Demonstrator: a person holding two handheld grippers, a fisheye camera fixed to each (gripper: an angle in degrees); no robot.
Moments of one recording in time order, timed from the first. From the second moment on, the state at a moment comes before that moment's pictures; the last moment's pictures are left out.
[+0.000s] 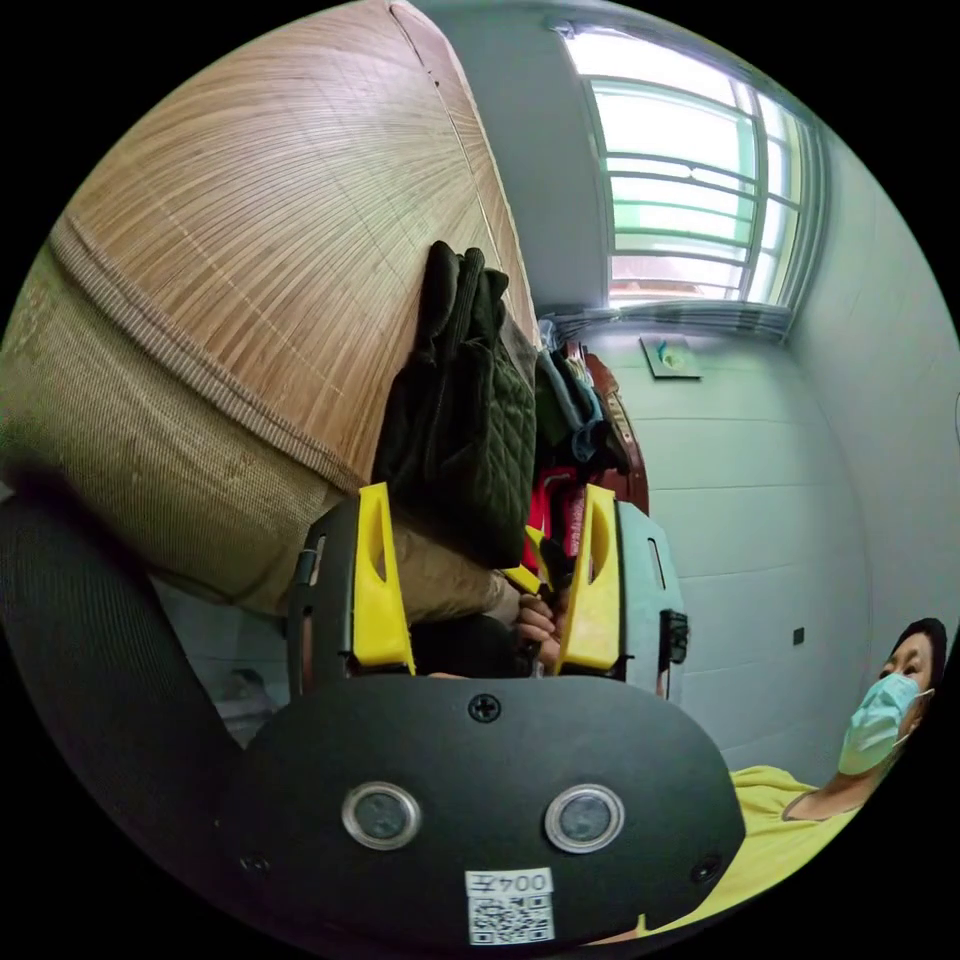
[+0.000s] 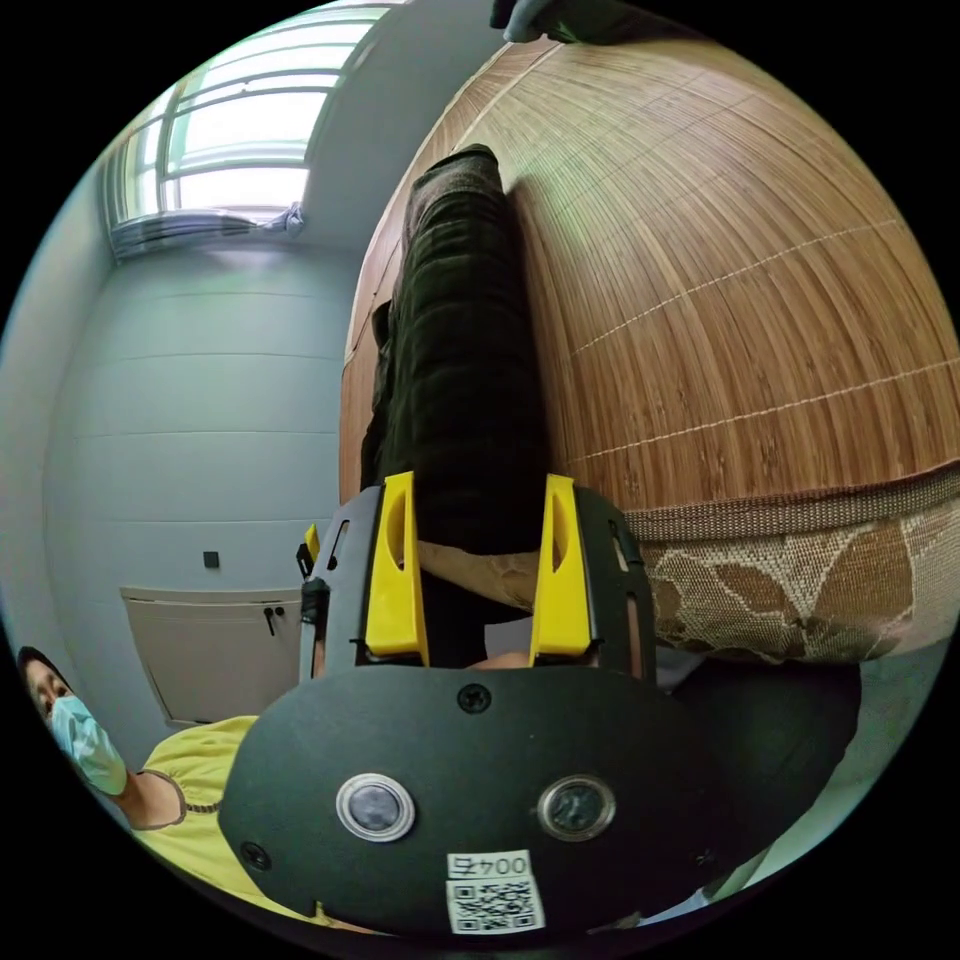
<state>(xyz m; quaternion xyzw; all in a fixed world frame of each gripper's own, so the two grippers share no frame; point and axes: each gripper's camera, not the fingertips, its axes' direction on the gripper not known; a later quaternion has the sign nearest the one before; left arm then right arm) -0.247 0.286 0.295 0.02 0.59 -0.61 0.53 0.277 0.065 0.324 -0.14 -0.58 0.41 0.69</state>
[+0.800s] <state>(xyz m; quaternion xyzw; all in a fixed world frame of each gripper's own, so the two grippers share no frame) -0.207 0.233 0.356 -0.04 0.68 -0.59 0.44 0.228 0.072 0.254 -0.13 -0.64 0.40 0.65</state>
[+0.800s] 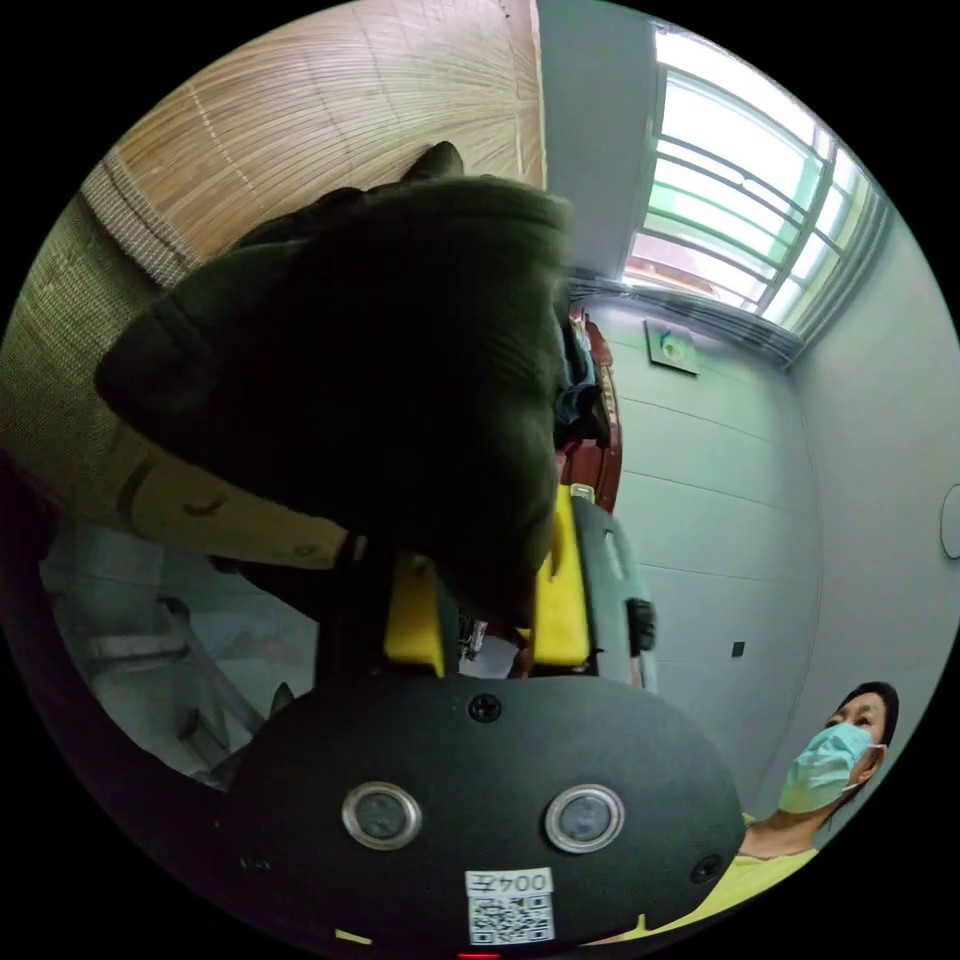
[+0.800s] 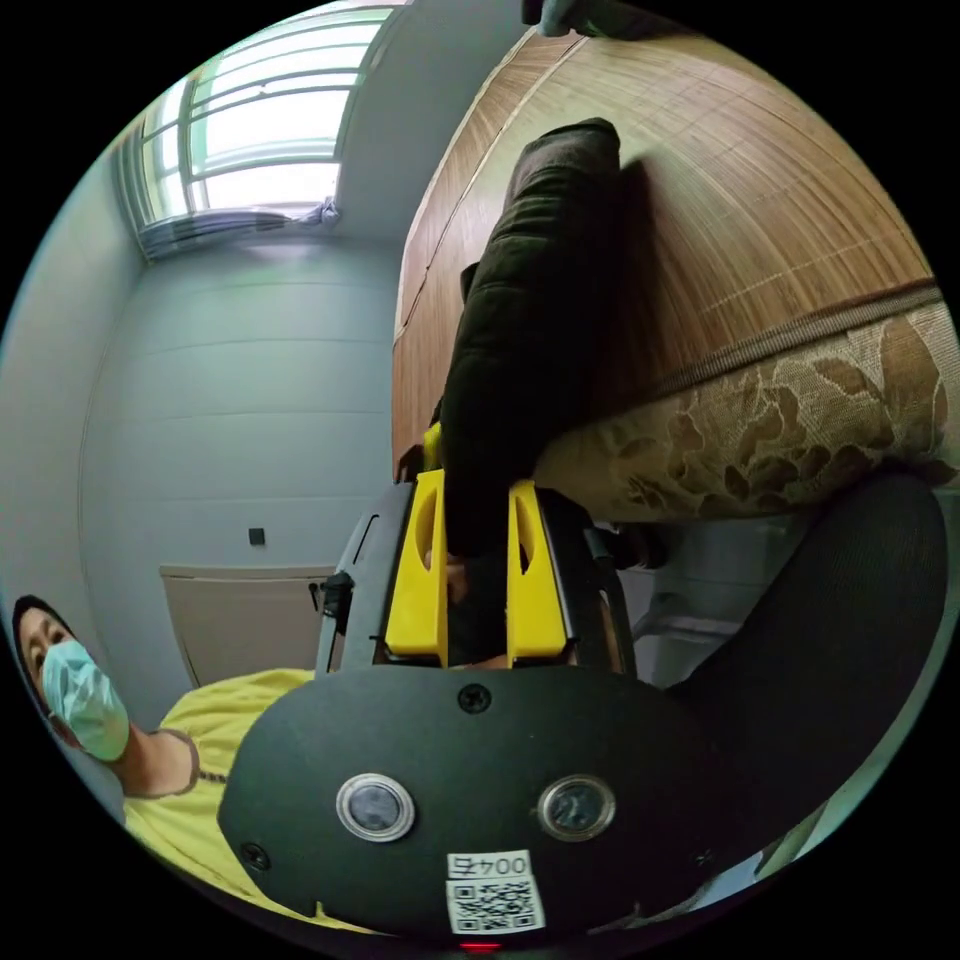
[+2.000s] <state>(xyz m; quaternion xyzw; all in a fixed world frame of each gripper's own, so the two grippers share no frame) -0.048 -0.073 0.029 0.14 0.75 -0.09 0.64 0.181 0.127 0.194 0.20 -0.40 0.52 0.73</state>
